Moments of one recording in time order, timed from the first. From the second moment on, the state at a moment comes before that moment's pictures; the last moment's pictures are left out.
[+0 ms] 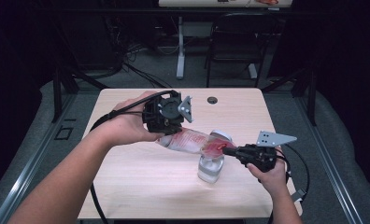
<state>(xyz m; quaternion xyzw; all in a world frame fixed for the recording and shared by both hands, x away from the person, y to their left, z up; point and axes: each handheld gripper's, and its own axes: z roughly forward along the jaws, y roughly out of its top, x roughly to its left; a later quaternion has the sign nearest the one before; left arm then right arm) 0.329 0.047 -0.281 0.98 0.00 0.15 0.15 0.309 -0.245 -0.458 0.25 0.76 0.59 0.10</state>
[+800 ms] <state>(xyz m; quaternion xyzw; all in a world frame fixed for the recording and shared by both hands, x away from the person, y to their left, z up) 0.329 0.042 -0.281 0.98 0.00 0.15 0.14 0.310 -0.246 -0.460 0.25 0.77 0.58 0.10</state>
